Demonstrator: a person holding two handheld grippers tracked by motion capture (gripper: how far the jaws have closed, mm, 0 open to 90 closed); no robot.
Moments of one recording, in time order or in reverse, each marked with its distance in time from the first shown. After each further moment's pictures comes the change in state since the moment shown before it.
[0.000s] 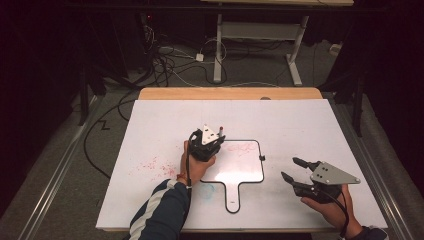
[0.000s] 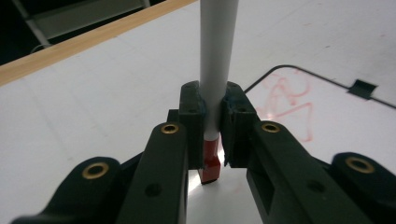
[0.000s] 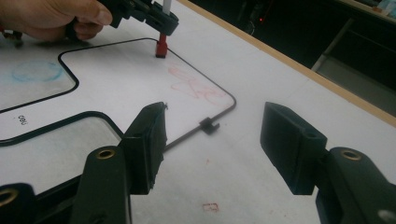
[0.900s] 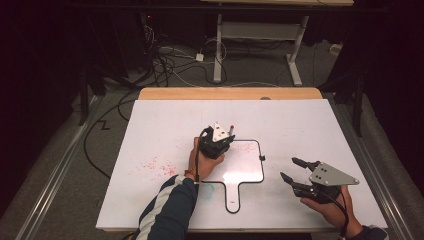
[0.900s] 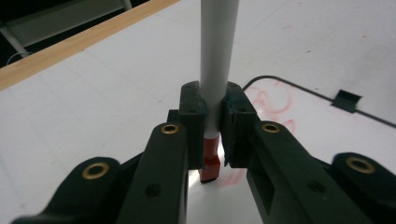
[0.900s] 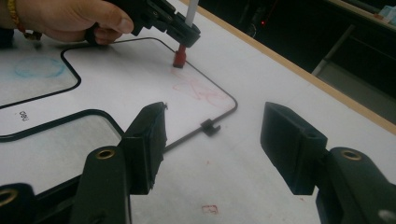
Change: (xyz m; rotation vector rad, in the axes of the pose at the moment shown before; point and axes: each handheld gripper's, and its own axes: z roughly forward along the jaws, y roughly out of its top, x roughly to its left) left arm -0.014 0.016 0.023 0.022 -0.067 0.036; right arm 0.002 0.001 0.000 -0.007 0.003 -0.026
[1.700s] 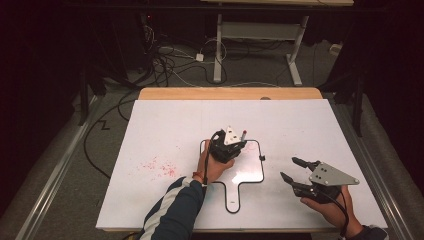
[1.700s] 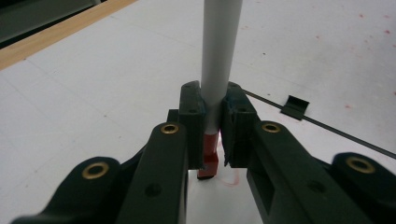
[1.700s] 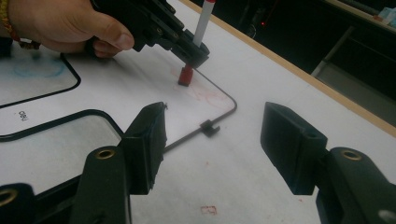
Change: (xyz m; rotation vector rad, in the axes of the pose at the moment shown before) left arm -0.031 0.011 0.012 0.024 -0.094 0.050; right arm 0.000 0.000 0.000 -0.001 -0.001 -0.007
